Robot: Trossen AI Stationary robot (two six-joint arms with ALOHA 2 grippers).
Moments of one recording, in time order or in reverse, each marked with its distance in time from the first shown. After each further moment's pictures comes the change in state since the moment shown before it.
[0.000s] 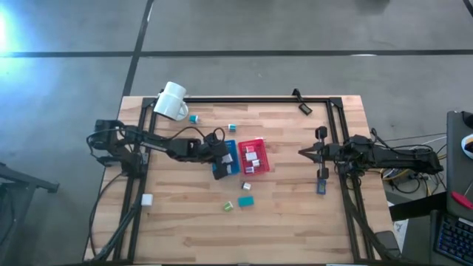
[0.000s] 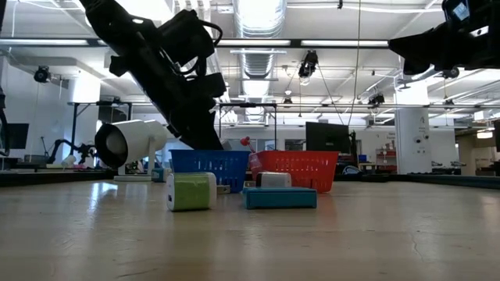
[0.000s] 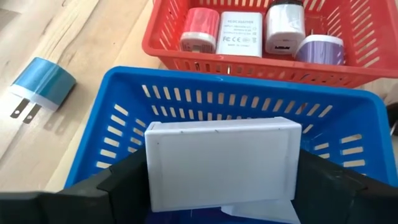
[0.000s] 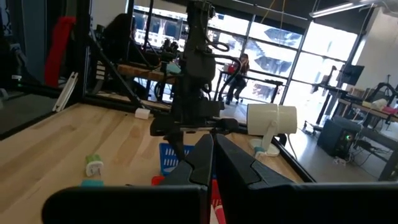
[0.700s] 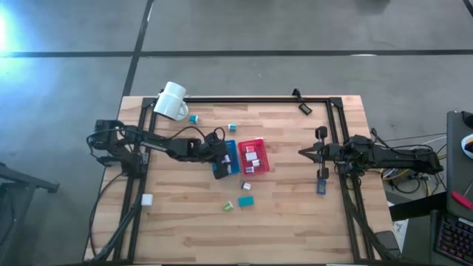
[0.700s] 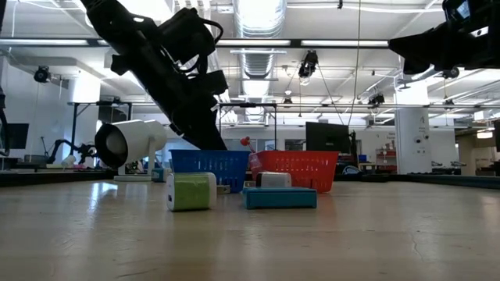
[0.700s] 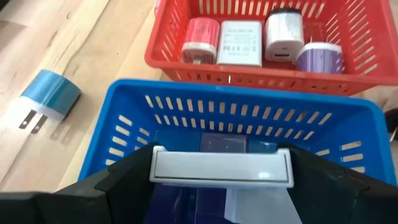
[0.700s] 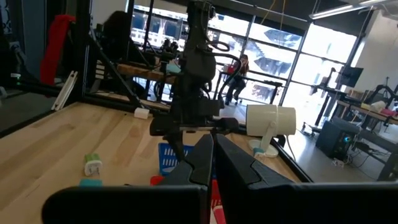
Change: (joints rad) left arm 0.000 -0.001 0.008 0.008 -0.009 0.025; right arm 0.000 -0.001 0.000 0.000 0.000 -0.012
